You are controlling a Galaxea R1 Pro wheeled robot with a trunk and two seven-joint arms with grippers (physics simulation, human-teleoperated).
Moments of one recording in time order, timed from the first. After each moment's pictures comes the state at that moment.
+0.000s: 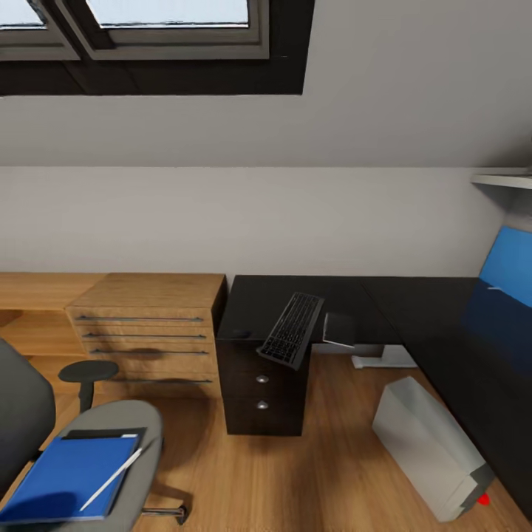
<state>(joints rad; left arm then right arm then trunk) 0.06 0.01 -0.53 -0.91 0.48 -0.01 0.52 -0.02 0.00 0.27 -0.55 -0.56 -0.57 -0.15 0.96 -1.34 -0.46</state>
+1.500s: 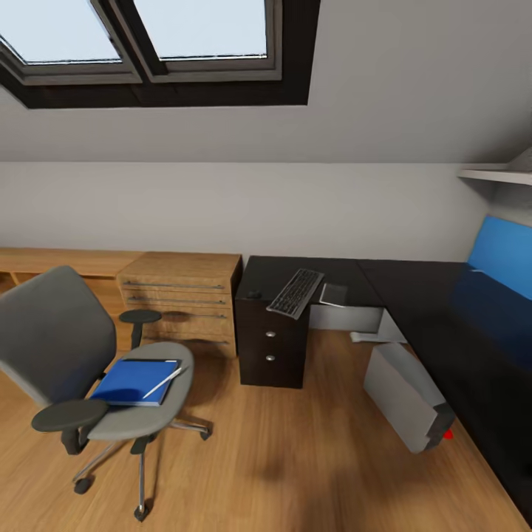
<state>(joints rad) 0.06 0.01 -0.52 -0.91 0.48 -0.01 0.52 -0.02 0.00 0.30 -0.51 -0.49 -0.57 -0.15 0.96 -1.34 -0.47</state>
